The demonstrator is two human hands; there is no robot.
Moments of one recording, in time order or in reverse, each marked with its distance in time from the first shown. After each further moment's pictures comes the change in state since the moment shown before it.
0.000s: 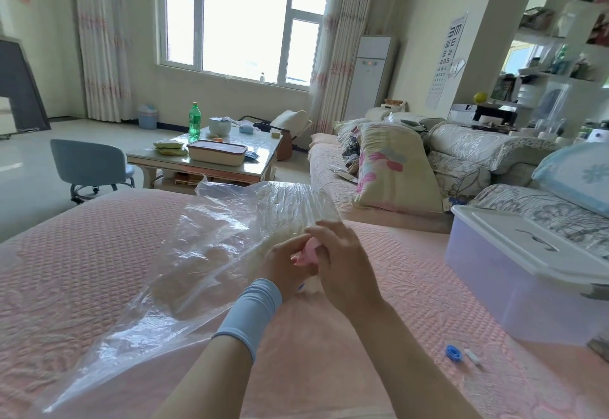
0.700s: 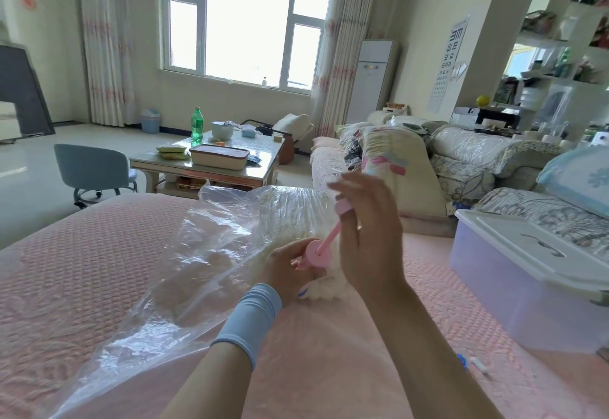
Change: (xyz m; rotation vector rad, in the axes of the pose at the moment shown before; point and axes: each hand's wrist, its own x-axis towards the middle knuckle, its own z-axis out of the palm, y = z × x) left_hand 0.005 -0.001 -0.004 -0.018 0.011 0.005; right_hand 0.032 -0.023 -0.039 0.095 0.479 -0.252
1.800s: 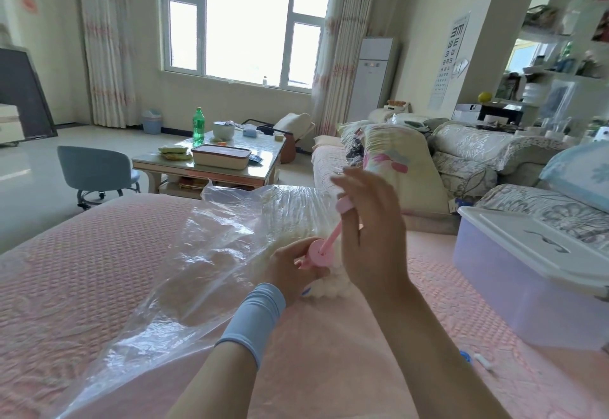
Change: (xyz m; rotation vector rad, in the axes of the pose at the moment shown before) left_hand -0.004 0.004 -0.001 -0.026 -0.019 0.008; right_hand 0.000 -0.006 -0.002 -0.058 -0.018 -0.008
